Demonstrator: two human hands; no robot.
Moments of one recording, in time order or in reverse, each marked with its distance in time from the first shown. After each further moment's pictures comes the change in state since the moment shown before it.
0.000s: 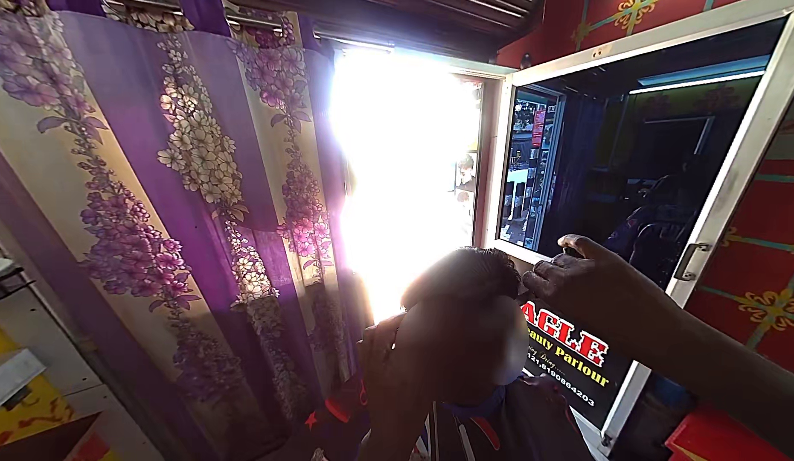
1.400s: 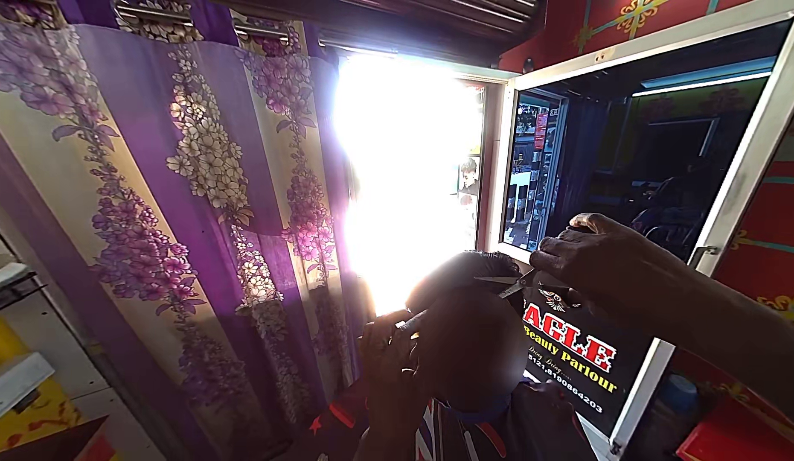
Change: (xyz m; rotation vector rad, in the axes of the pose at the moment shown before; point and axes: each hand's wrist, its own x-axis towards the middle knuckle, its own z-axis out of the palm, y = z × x) left_hand 0.008 -0.011 0.002 -0.042 -0.006 -0.039; right_hand 0.011 0.031 -0.016 0.076 -0.075 0.006
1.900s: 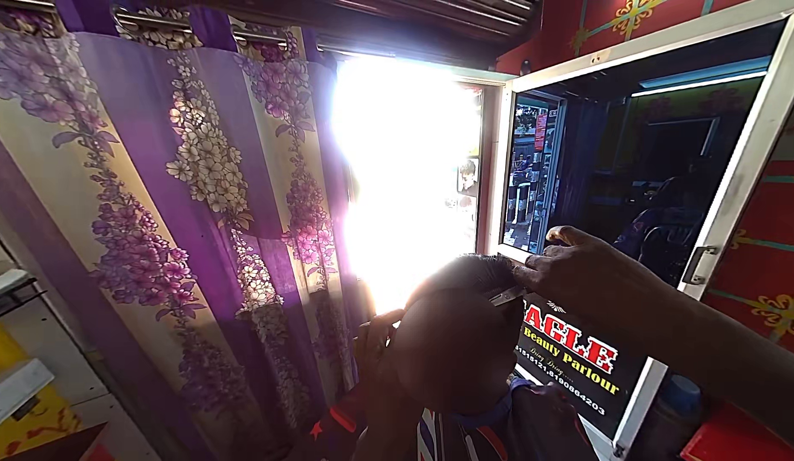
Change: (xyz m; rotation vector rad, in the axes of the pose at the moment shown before) left_hand 0.007 0.002 -0.003 0.022 0.063 0.039; right_hand 0.012 -0.021 0.000 -0.009 -0.001 -0.046
